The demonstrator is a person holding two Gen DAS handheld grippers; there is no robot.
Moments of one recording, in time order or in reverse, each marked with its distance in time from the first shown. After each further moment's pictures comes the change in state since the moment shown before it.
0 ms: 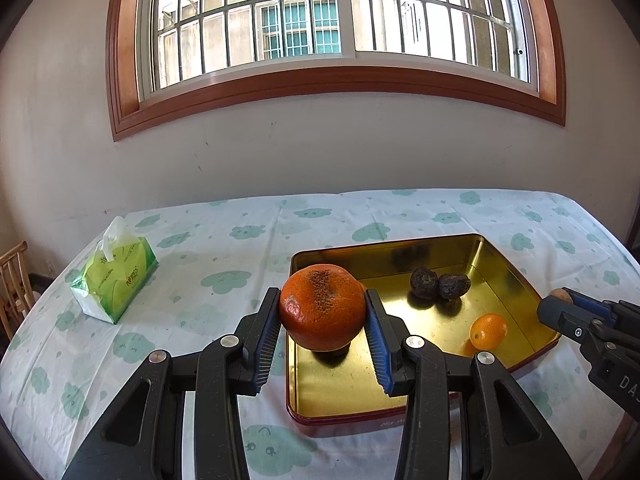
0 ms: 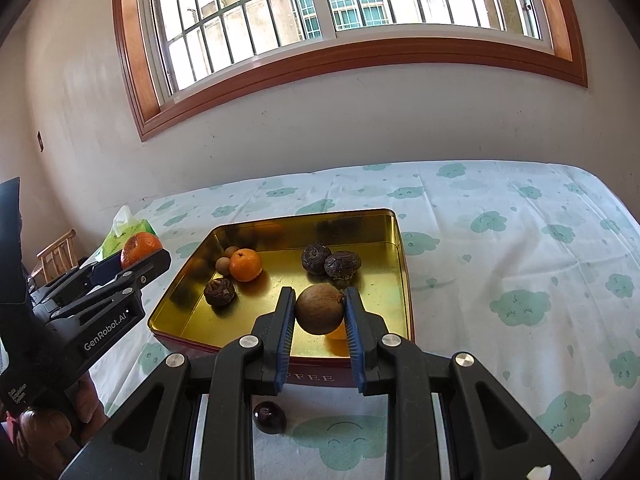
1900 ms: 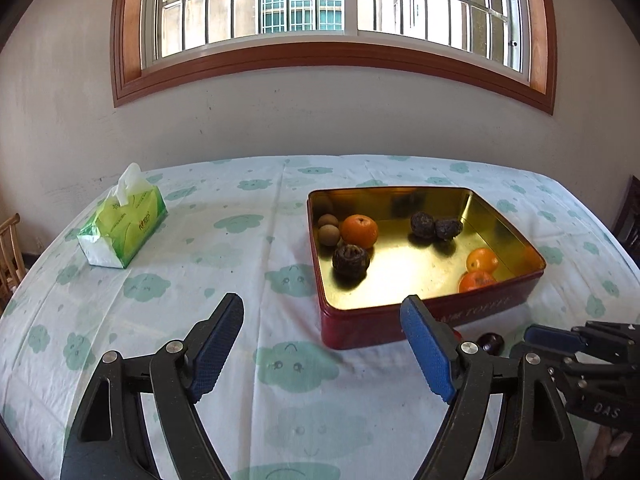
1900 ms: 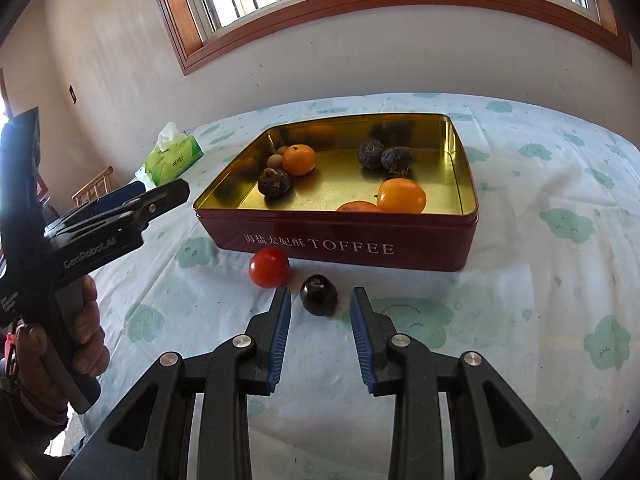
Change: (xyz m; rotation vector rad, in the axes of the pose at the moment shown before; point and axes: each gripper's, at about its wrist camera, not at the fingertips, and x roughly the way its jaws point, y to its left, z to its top) left arm -0.039 0.035 -0.051 -0.020 0.095 -0.081; right arm -0.001 0.017 -0.062 -0.065 0.230 0.155
